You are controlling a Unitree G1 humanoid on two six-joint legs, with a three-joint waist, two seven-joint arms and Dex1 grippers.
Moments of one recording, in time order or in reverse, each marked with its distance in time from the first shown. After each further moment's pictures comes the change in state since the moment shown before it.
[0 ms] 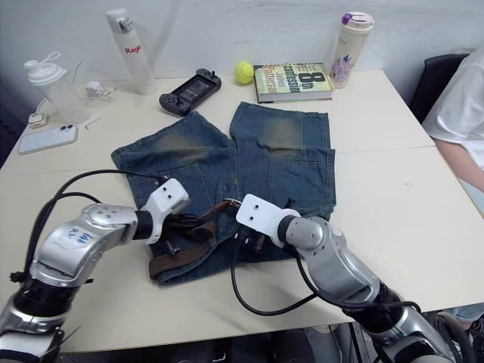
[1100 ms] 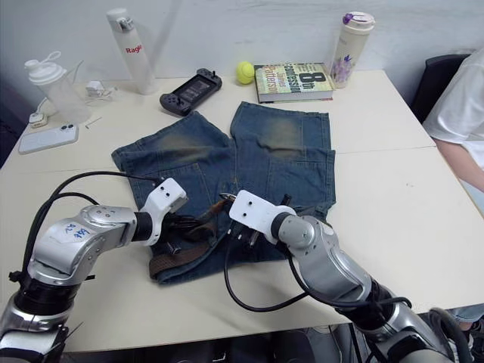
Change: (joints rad) left arm -0.020 -0.064 0.005 -0.019 -0.055 0.141 0.106; right arm -0.047 0.023 0.051 -0.018 -0.028 0.047 -0.058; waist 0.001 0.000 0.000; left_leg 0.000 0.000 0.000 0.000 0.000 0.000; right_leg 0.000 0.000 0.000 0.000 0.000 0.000
